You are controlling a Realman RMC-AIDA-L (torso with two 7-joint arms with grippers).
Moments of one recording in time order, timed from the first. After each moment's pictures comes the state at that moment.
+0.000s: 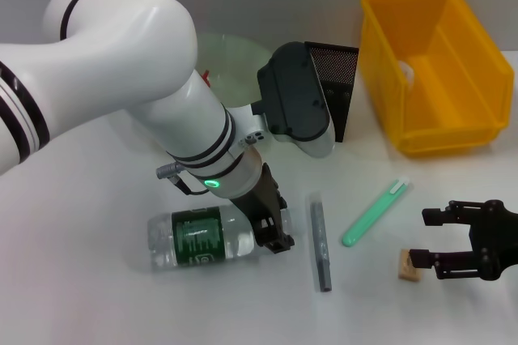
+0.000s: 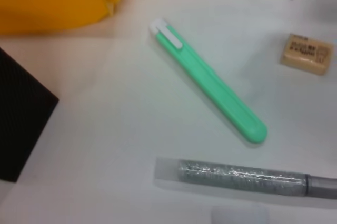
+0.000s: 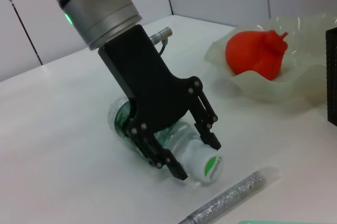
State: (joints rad) left arm -0.95 -2.08 1.82 0.89 2.37 1.14 -2.25; right arm 0.41 2.01 -0.73 -0.73 -2.09 -1.60 1.39
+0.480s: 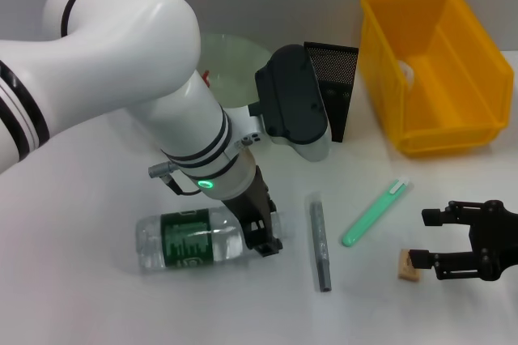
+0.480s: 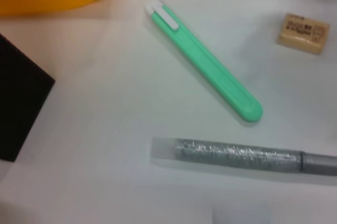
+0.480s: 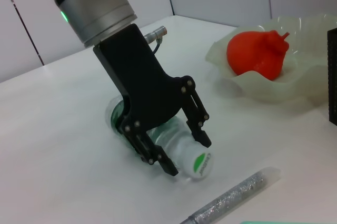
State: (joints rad) left arm -0.95 -2.08 1.82 0.92 2.42 1.20 -2.28; right arm 0.41 2.01 -0.73 -0.73 -2.09 -1.60 1.39
